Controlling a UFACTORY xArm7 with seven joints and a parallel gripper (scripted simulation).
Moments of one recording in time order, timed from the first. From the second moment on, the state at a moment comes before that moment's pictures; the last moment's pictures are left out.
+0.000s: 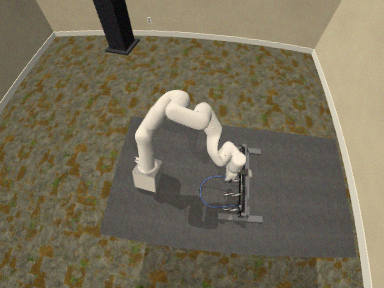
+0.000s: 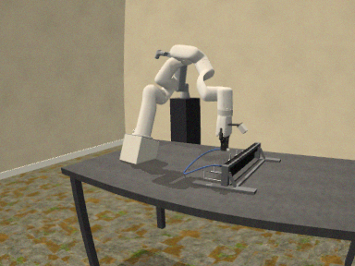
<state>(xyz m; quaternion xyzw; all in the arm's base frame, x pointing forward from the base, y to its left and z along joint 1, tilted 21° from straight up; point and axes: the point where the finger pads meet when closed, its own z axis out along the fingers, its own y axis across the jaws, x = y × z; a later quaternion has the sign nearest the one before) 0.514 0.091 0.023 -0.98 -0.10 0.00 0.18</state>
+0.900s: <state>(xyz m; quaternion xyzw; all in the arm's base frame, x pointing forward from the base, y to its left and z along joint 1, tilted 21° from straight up) 0.535 0.103 0.005 -0.98 -0.10 0.00 0.18</state>
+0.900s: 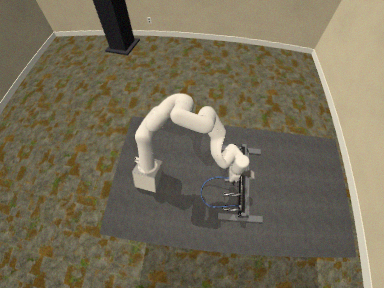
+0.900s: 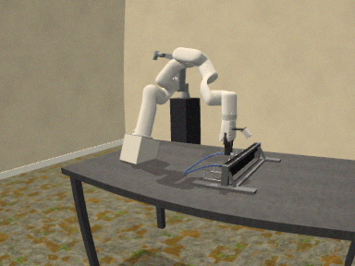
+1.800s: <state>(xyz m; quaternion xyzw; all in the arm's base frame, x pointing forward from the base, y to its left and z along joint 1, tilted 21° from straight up) 0.543 0.108 -0.002 -0.98 -0.10 0.00 0.18</state>
